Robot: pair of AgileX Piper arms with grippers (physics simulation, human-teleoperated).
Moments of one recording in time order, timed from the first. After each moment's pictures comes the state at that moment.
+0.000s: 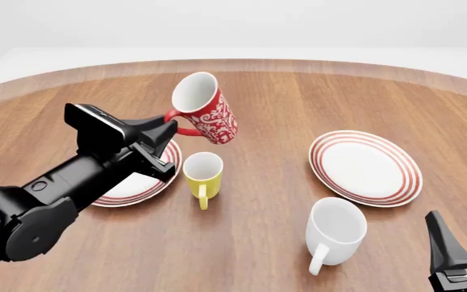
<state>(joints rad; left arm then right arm) -0.55 1.19 -0.58 -0.44 0.09 0.03 0.00 -0.01 -0.02 -0.10</state>
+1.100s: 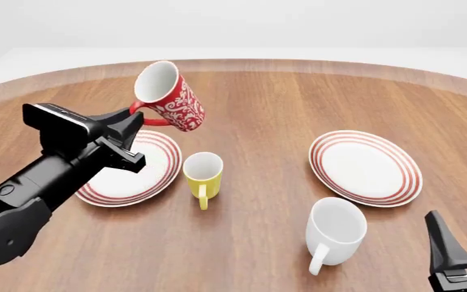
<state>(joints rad) -0.41 1.12 -0.52 -0.47 0.09 0.04 0.00 0.00 -0.04 -0.10</state>
